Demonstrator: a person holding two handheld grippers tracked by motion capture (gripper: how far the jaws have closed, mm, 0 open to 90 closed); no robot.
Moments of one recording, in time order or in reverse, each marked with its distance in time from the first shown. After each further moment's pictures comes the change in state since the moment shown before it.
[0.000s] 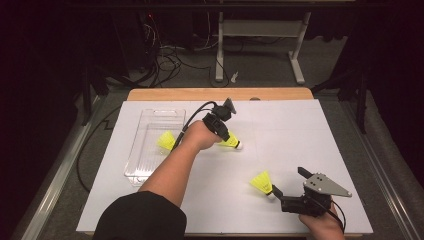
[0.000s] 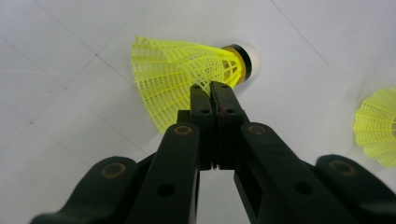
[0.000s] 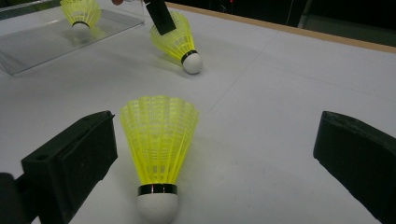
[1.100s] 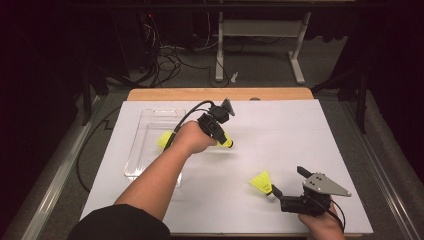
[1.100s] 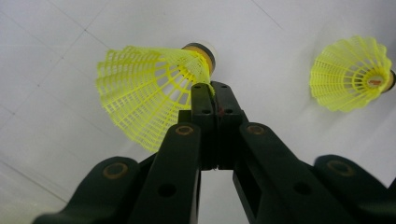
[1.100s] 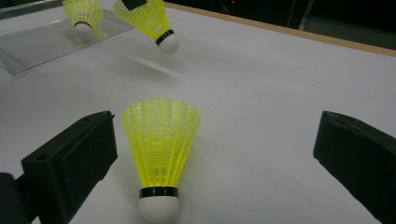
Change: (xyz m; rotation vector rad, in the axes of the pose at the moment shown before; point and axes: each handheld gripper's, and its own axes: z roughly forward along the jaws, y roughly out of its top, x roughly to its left) left arm -0.030 -0.024 -0.045 0.024 0.029 0.072; right arm 0.001 0.002 0.001 -0.002 0.003 -0.014
